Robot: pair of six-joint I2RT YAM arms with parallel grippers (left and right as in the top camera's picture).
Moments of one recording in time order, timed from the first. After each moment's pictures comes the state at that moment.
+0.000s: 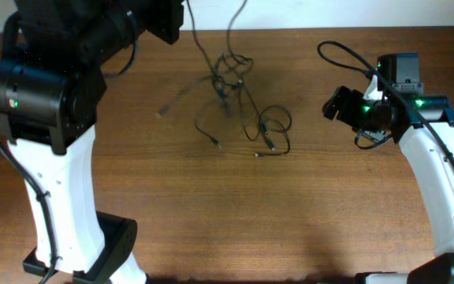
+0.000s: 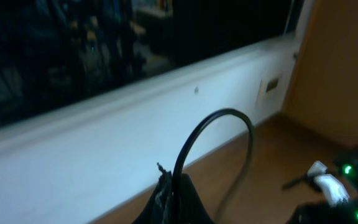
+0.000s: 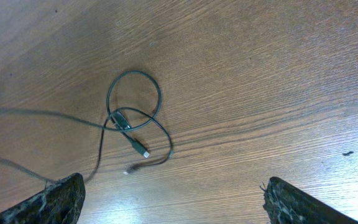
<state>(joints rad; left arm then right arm) -0.26 1.86 2.82 -1.13 0.34 0.10 0.01 1.54 1.38 -0.94 -0.20 0.48</state>
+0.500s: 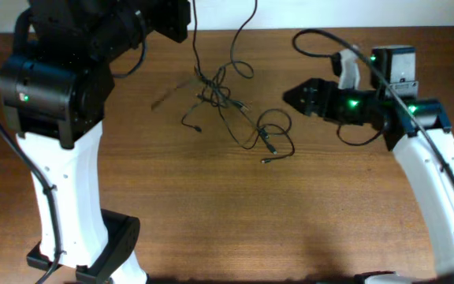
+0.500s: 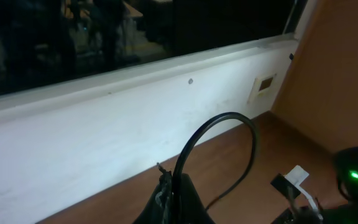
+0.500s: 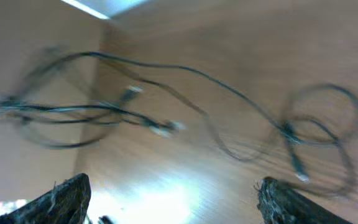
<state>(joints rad) -0.29 1.88 2.82 -1.16 0.33 0.01 0.11 1.48 1.38 -0.71 -0.73 0.40</state>
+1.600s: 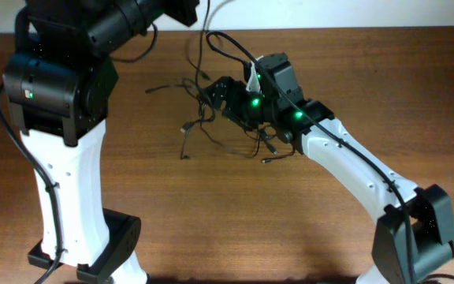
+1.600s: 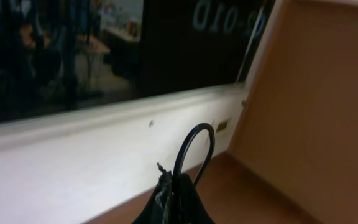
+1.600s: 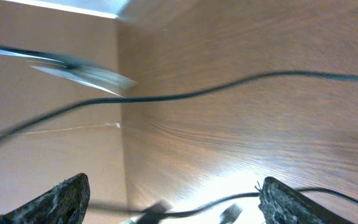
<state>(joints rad) -0.29 1.89 2.82 -0.95 0.45 -0.18 0.51 1.78 1.38 -0.24 -0.52 1.02</state>
